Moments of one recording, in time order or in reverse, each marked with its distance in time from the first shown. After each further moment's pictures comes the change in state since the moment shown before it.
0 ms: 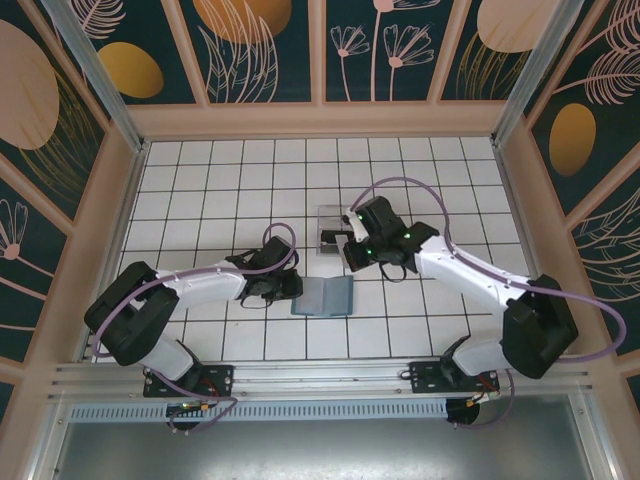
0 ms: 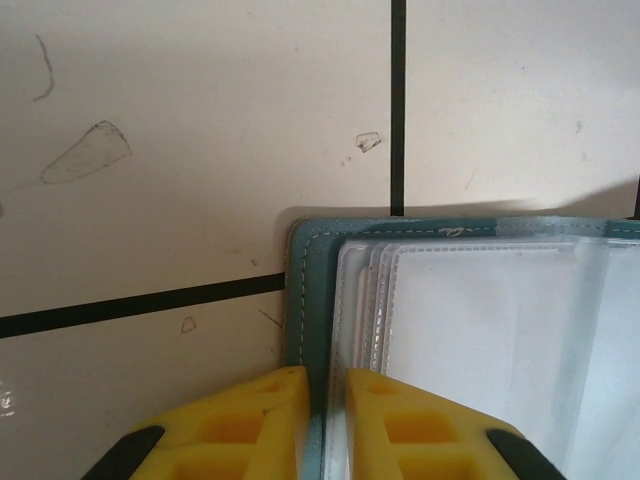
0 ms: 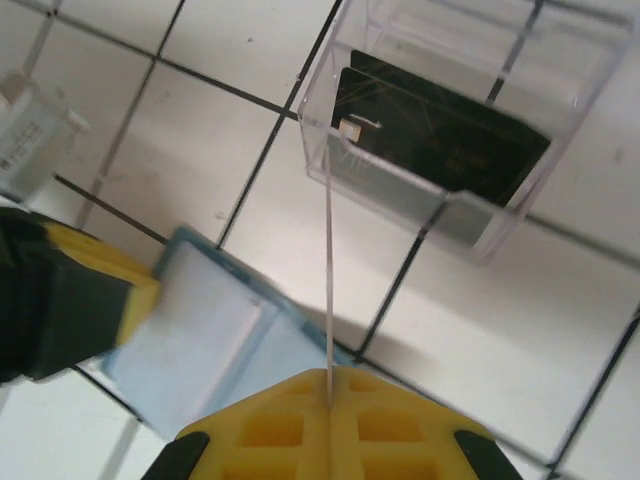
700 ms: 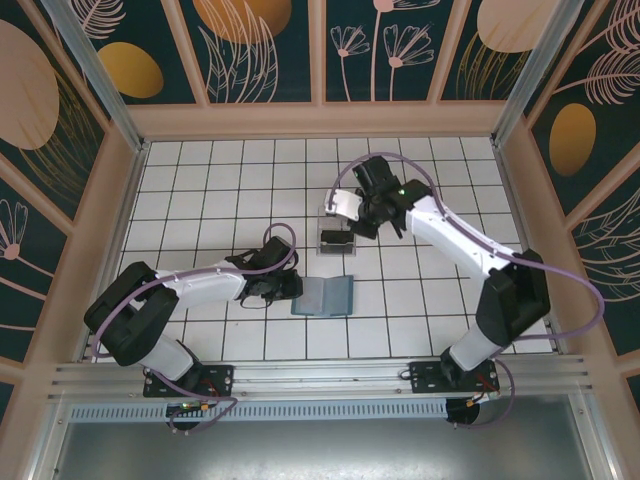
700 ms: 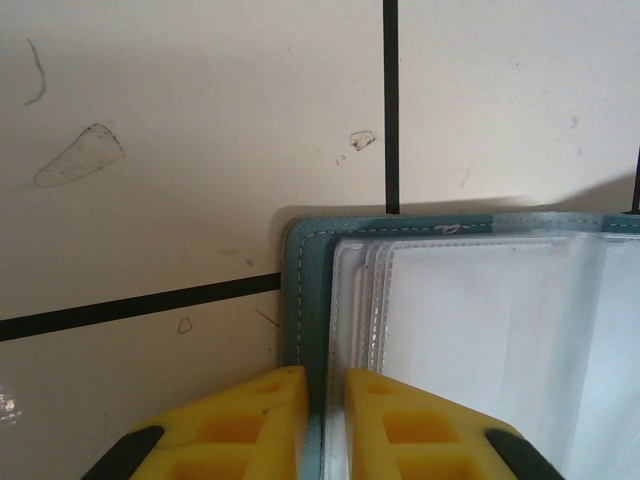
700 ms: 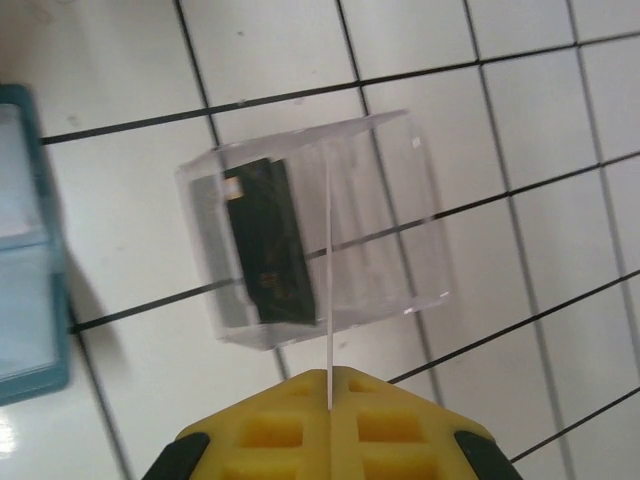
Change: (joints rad) left arm 0.000 -0.001 0.002 -0.003 0.007 0.016; right arm -0.106 0.213 0.384 -0.195 0.037 -1.029
